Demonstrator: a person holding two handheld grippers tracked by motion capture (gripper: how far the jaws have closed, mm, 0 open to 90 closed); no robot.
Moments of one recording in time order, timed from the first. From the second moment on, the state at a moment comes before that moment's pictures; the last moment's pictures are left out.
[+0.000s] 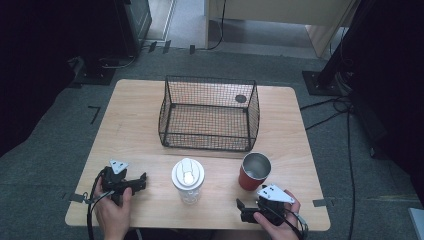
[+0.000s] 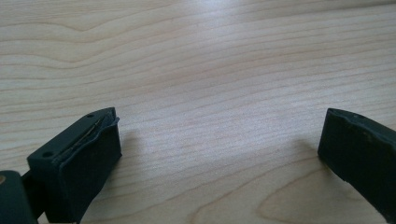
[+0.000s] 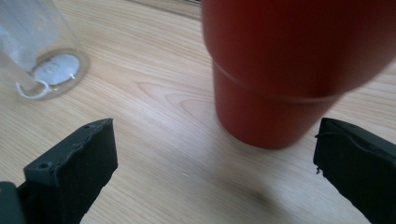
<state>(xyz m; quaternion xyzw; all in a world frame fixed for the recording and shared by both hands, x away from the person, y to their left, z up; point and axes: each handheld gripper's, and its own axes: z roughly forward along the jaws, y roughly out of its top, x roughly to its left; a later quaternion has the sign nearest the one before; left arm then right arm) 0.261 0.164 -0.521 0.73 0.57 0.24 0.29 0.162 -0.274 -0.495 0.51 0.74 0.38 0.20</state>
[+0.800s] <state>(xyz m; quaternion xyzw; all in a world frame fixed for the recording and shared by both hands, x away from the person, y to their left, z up) 0.261 0.164 -0.521 0.73 0.57 0.24 0.29 0.165 -0.230 -0.487 0.48 0.76 0.40 0.18</state>
